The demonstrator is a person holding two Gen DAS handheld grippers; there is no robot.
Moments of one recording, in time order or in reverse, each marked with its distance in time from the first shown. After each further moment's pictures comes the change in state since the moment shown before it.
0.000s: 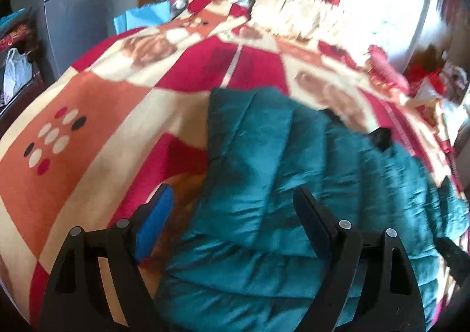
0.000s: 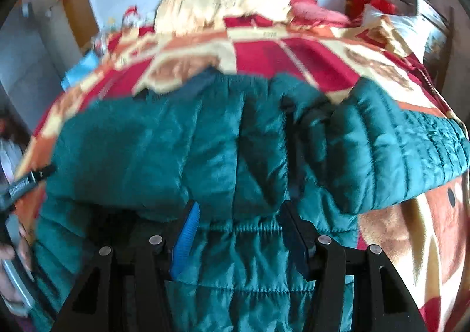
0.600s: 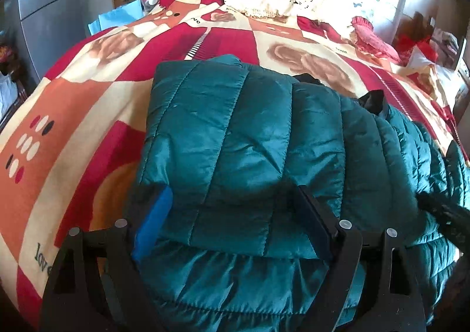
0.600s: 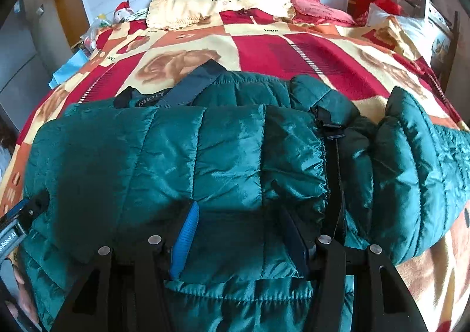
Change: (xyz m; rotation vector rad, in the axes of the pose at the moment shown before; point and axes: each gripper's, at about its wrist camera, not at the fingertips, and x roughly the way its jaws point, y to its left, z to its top) left arm 0.041 -0.046 -0.023 0.121 0.048 0.005; right arm 0.067 0.024 0.028 -0.025 0.038 -0.060
